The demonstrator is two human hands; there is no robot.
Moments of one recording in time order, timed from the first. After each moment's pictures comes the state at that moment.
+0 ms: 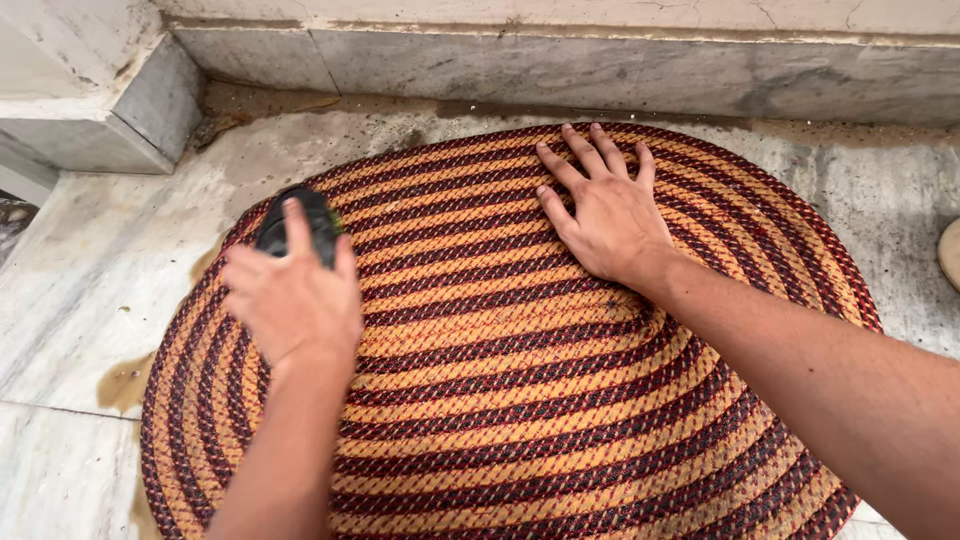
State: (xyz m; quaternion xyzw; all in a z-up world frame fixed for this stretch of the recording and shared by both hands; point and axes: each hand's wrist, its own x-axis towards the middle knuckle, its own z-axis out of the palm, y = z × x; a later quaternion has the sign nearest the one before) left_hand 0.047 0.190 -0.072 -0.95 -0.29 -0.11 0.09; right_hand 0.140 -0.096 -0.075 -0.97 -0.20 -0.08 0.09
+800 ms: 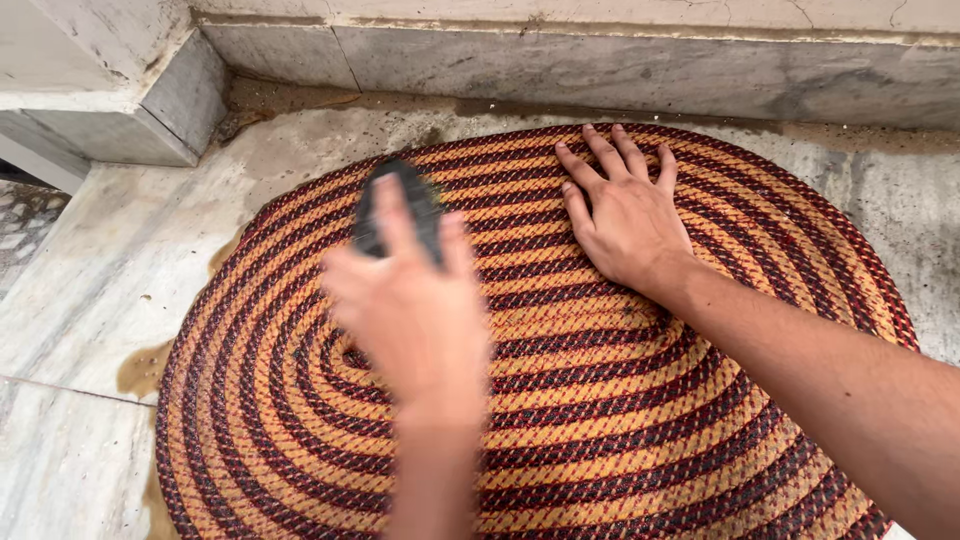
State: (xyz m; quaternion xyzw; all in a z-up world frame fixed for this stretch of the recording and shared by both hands) left_hand 0.017 0.079 -0.034 -0.92 -0.26 -0.26 -0.13; right_hand 0.142 -0.097 -0.081 -0.96 -0.21 -0.11 0.12
